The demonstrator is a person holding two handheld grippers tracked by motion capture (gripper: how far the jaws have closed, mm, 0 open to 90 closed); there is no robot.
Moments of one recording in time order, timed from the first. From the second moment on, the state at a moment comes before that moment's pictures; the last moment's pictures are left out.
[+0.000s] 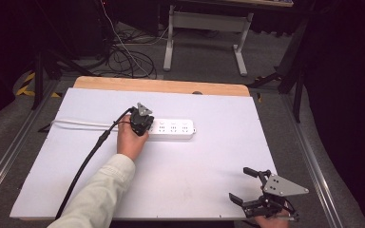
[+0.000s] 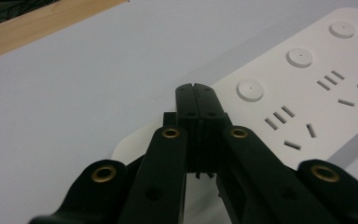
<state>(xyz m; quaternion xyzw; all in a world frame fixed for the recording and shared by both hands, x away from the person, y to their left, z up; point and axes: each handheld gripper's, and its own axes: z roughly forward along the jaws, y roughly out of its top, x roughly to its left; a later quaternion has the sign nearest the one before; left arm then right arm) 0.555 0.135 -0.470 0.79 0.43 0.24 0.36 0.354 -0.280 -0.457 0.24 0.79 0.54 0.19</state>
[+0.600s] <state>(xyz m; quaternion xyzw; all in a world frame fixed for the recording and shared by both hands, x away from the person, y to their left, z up) 0.556 0.136 -0.471 0.79 0.43 0.24 0.36 0.354 -0.280 -0.457 0.24 0.79 0.54 0.18</state>
